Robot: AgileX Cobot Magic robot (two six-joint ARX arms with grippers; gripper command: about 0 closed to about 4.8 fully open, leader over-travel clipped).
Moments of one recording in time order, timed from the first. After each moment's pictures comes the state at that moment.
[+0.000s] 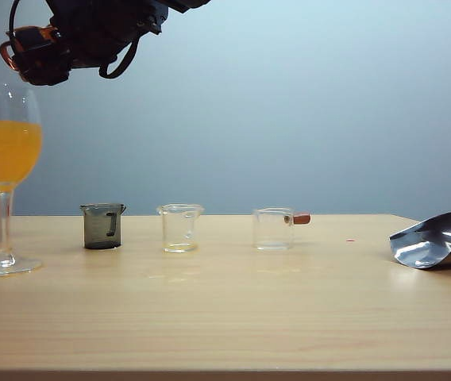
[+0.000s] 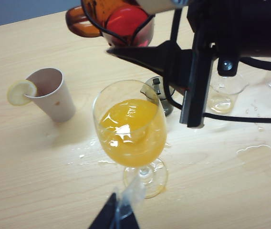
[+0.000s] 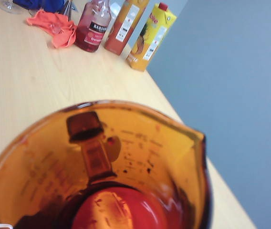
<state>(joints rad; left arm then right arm) -0.22 0.65 0.93 -0.73 -0.08 0.13 0.87 2.23 2.01 0.11 -0.11 -0.56</state>
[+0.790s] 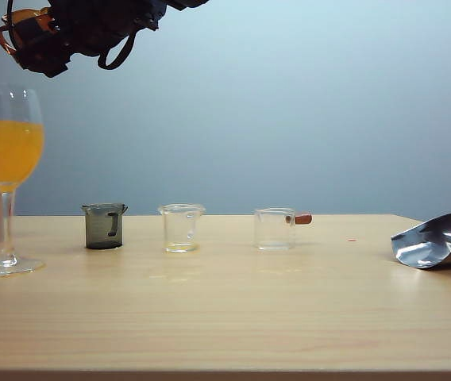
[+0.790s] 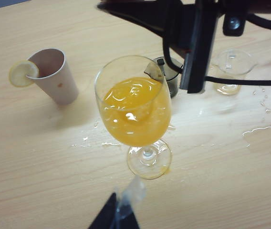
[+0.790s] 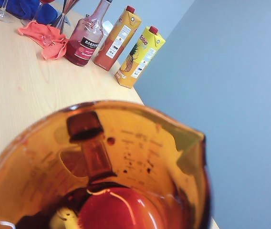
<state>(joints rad) -0.24 0.64 0.93 -0.80 -0.11 0.13 0.87 2.23 2.01 0.18 -0.11 -0.64</state>
